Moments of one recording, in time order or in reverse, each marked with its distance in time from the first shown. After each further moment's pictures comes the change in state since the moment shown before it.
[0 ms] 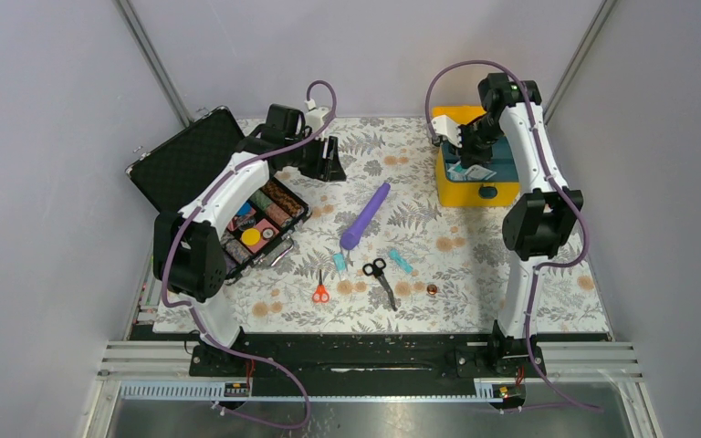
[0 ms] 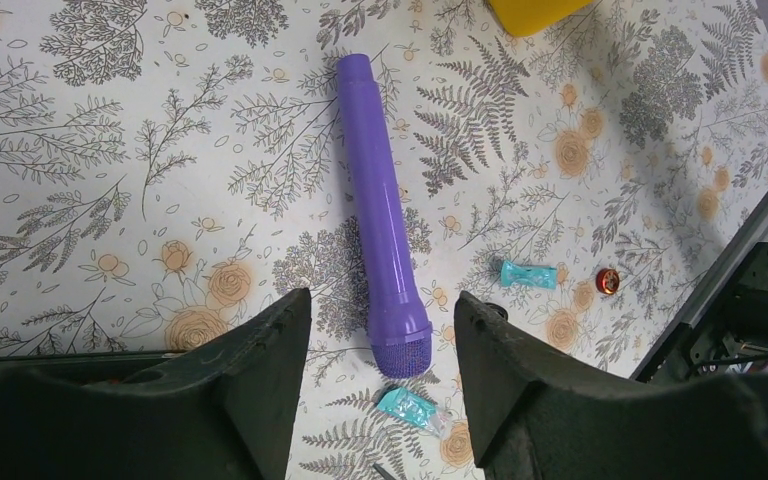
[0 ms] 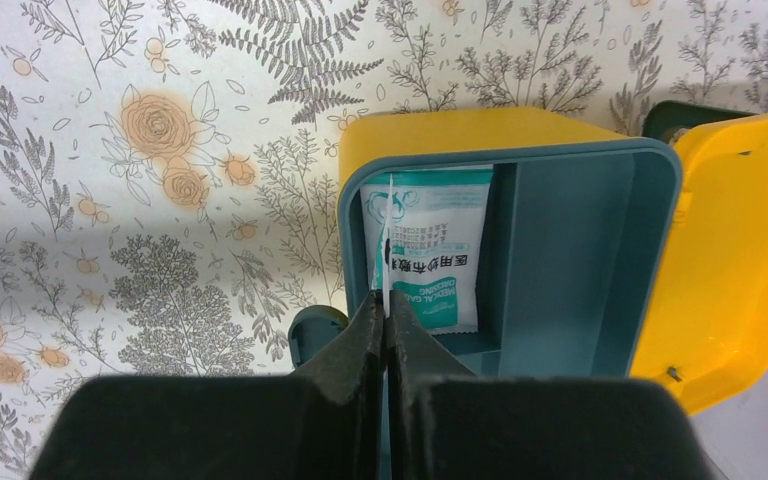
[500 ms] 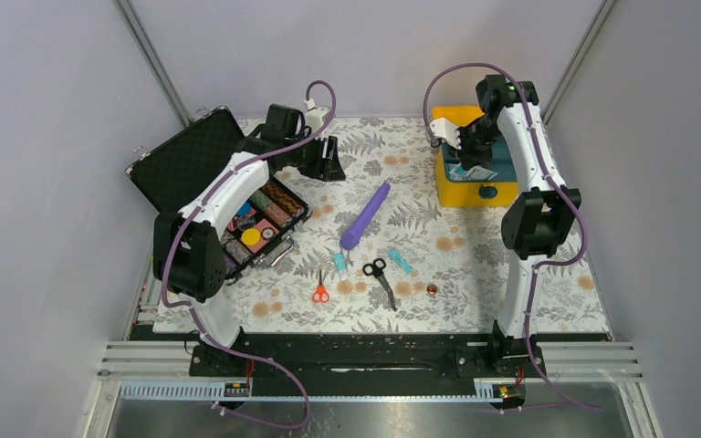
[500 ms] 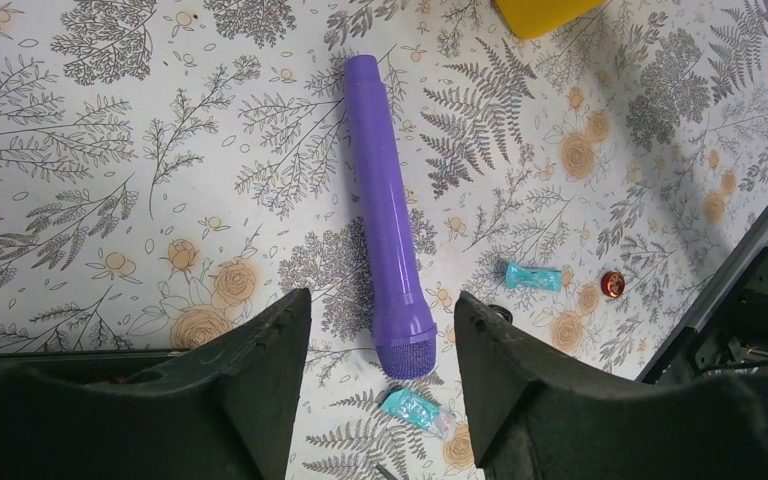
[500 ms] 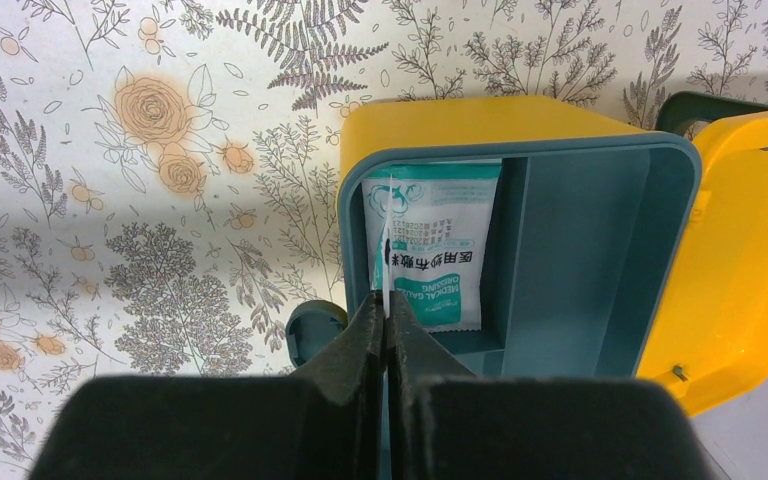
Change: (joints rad) left arm 0.002 0.000 0.000 0.000 -0.012 0.000; right arm 0.004 0.017 0.000 -0.008 0.037 -0.012
